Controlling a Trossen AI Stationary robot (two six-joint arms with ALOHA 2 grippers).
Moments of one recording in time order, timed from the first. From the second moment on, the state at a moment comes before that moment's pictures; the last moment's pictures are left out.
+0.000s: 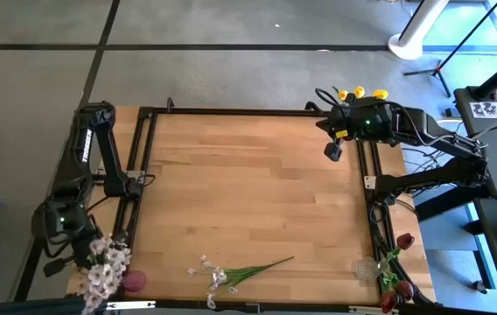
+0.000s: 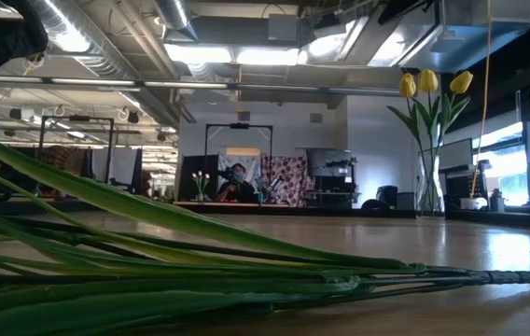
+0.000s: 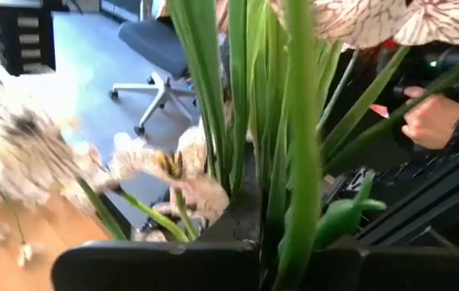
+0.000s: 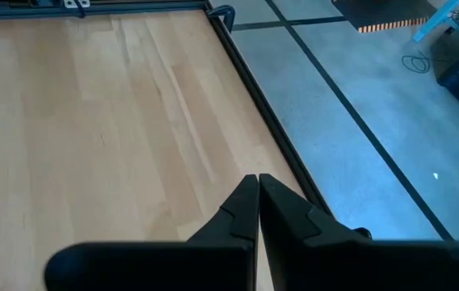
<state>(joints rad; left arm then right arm) -1.49 0.82 0.76 -0.27 -0.44 -0.57 -0.21 1.10 1.43 -0.97 0.27 -0.06</state>
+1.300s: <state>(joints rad) -1.43 0.90 0.87 -0.50 -0.35 -1.14 -0.21 1.10 1.43 -0.97 0.24 0.01</state>
